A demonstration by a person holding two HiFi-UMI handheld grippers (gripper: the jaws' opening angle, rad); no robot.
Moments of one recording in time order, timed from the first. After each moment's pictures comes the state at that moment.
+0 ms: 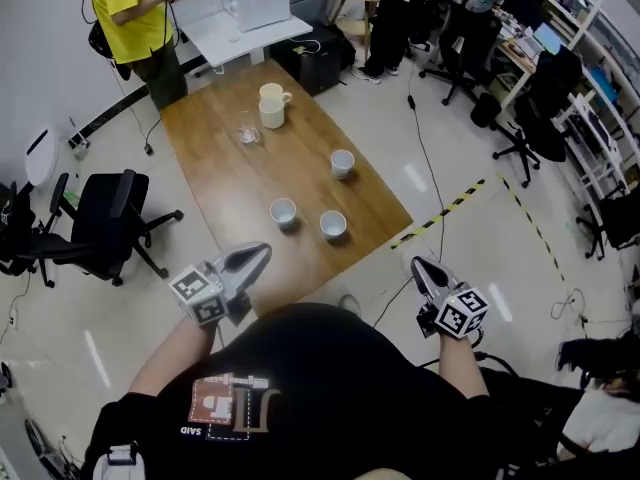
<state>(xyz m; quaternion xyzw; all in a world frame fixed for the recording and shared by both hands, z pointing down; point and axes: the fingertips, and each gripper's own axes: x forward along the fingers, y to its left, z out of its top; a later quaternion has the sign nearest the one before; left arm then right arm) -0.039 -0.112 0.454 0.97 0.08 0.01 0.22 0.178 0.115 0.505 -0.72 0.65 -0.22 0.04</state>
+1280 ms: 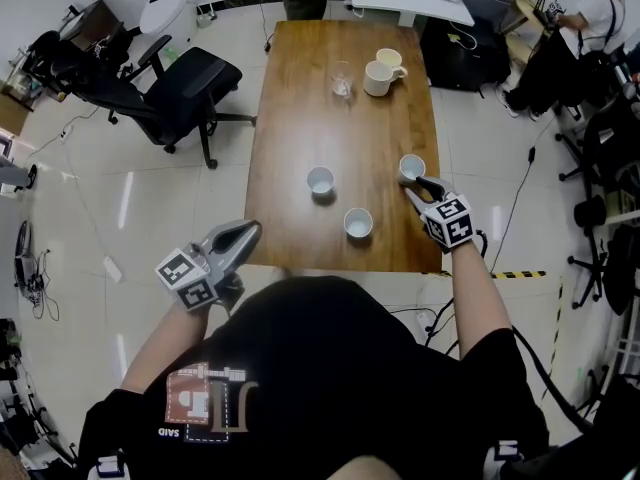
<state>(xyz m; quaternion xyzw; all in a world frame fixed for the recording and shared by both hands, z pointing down) -0.055 -0.107 0.469 0.93 -0.26 -0.01 0.25 0.283 -0.176 0.628 -0.46 0.82 -0.15 -0.30</state>
